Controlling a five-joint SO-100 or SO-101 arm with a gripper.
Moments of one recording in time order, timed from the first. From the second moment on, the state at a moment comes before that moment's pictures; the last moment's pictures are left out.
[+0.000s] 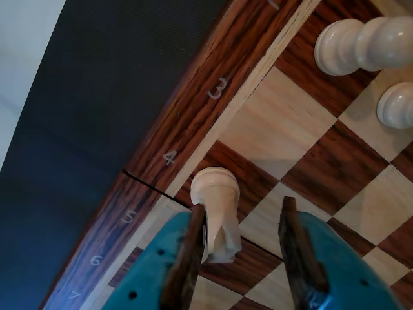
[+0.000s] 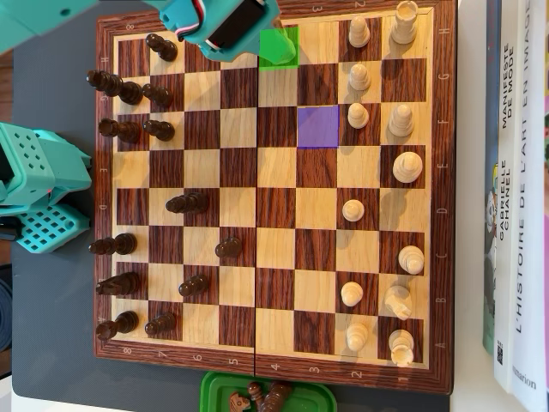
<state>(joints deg) -30.8 80.4 89.9 64.6 85.7</state>
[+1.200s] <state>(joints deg) -21.8 122.6 103.5 64.7 87.8</state>
